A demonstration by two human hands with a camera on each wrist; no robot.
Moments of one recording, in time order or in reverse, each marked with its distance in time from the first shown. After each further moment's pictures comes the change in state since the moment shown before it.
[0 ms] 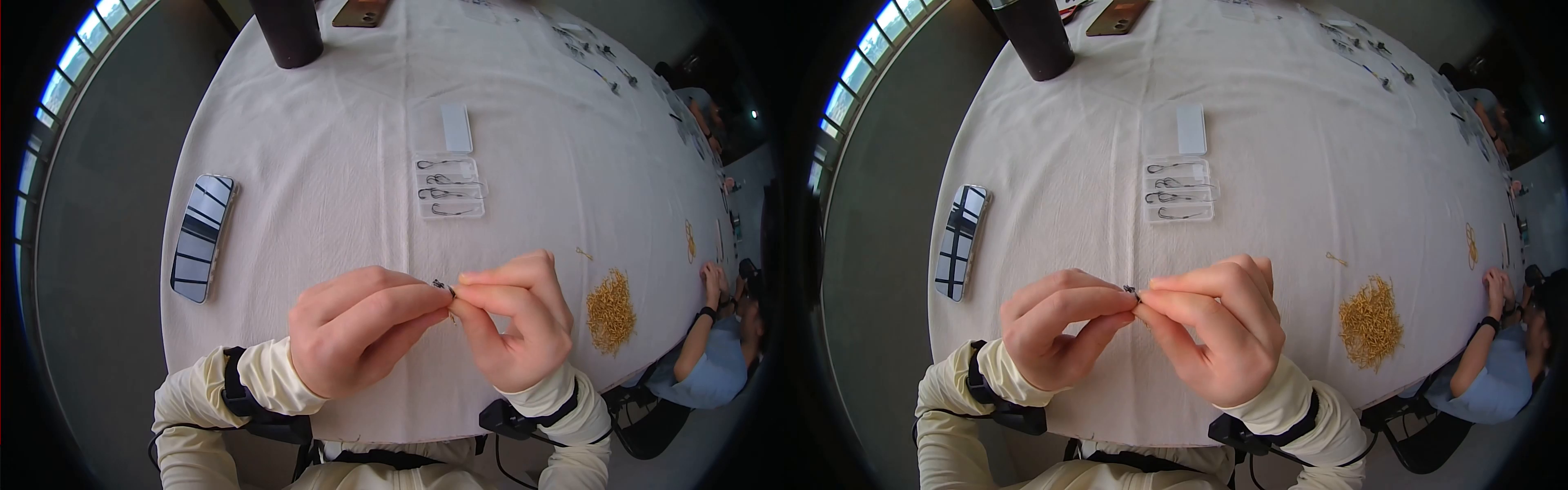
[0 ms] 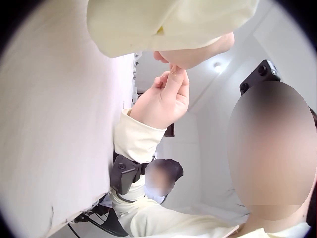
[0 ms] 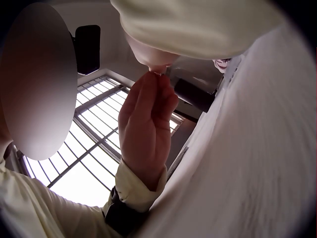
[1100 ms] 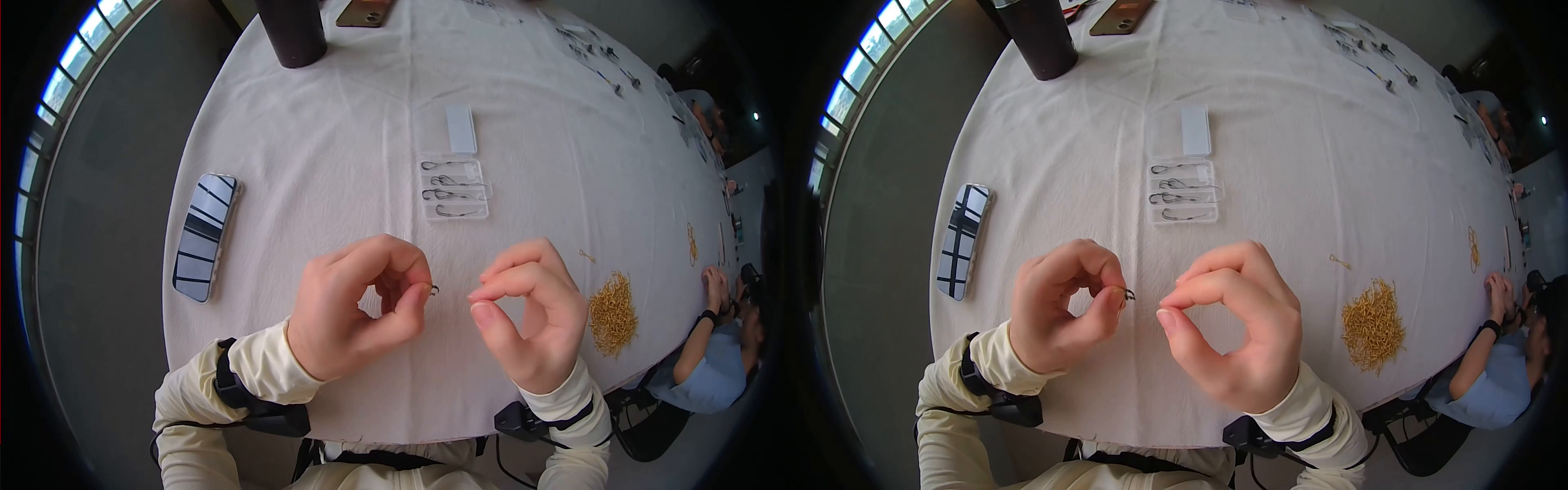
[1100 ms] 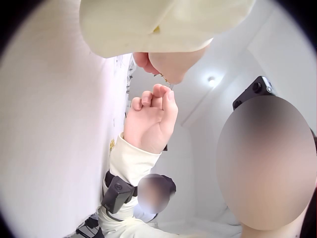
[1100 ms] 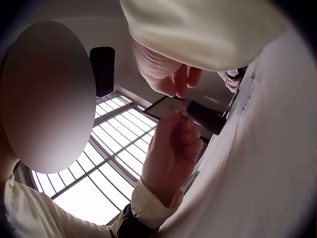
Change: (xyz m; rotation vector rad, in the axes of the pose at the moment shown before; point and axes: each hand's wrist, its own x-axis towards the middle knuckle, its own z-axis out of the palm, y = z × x) left_hand 0.005 -0.010 -0.004 -0.281 -0.070 -0.411; right_hand 0.007 0.002 -0.015 0.394 -0.157 0.358
